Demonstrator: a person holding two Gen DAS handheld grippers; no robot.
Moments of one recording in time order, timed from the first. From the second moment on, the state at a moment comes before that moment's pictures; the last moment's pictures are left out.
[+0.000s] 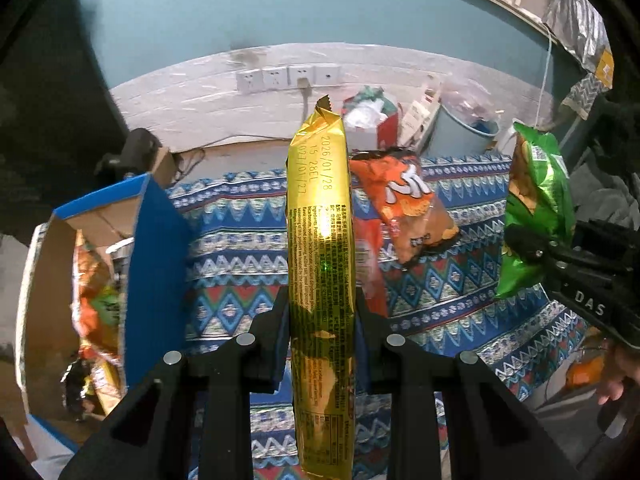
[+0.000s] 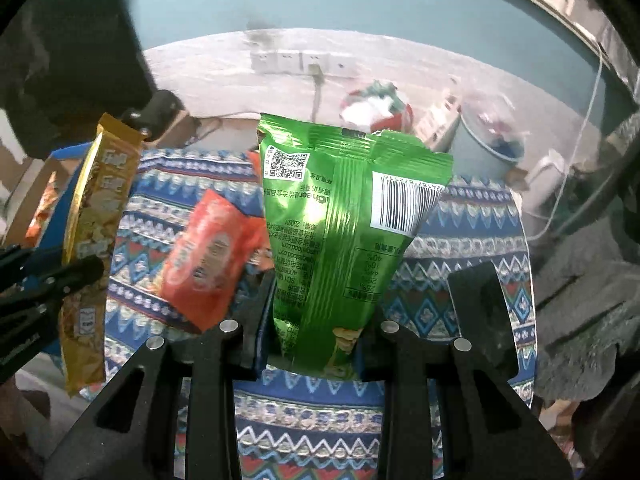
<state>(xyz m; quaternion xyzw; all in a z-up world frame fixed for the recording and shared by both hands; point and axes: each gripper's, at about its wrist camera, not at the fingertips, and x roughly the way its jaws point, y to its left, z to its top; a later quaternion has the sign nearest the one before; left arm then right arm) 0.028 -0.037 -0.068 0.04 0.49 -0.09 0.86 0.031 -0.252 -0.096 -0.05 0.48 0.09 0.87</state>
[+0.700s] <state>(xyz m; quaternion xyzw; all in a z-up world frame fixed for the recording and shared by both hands) 0.016 0.049 -0.030 0.00 0.46 -0.03 0.89 0.034 -0.150 -0.062 -0.07 0.44 0.19 0.87</state>
